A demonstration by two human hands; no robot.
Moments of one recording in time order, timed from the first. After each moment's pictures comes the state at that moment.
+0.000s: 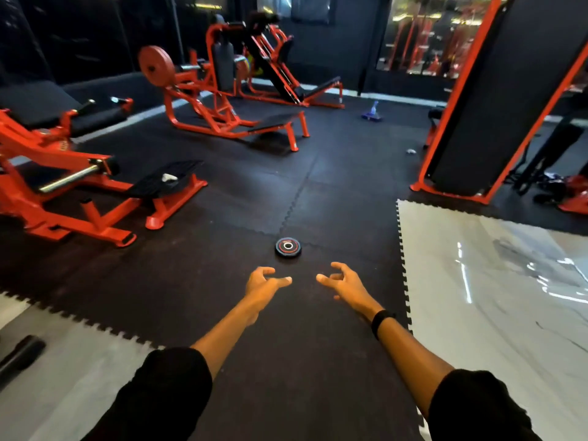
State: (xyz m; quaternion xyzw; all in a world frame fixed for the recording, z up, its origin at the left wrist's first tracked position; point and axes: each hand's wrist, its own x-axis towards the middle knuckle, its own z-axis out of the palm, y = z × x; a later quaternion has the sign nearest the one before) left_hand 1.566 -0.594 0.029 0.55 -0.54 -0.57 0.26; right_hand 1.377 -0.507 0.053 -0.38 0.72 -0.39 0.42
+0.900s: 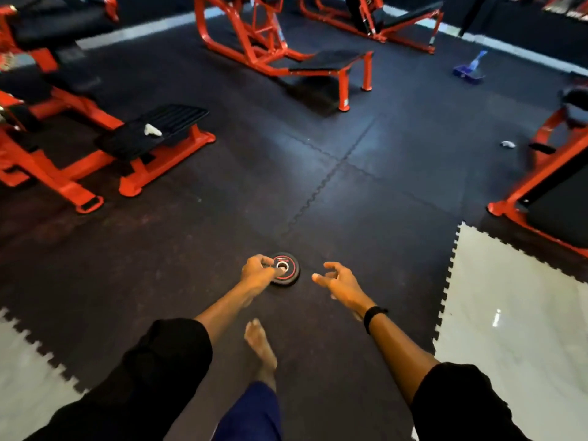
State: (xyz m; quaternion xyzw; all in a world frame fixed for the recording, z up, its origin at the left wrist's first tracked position) left_hand 1.231 -1.140 -0.088 0.67 -0.44 -0.55 0.24; right_hand 1.033 -1.091 -0.056 -0.43 0.72 -0.21 0.50
